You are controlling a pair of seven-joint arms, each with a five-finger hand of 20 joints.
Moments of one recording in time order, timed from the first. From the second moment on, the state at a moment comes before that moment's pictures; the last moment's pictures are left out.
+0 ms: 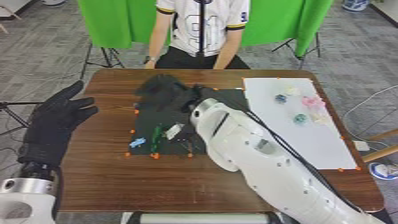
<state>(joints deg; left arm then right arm) 140.7 -41.9 -105.2 -135.6 37.2 24.6 21.3 -65.7 -71.6 45.5 -107.2 -101.3 -7.5 21.7</state>
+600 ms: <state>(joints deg) 142.0 -45.3 -104.8 -135.1 38.9 26.7 19.3 -92.3 -68.9 79.7 -112.7 -64.7 -1.3 11.4</state>
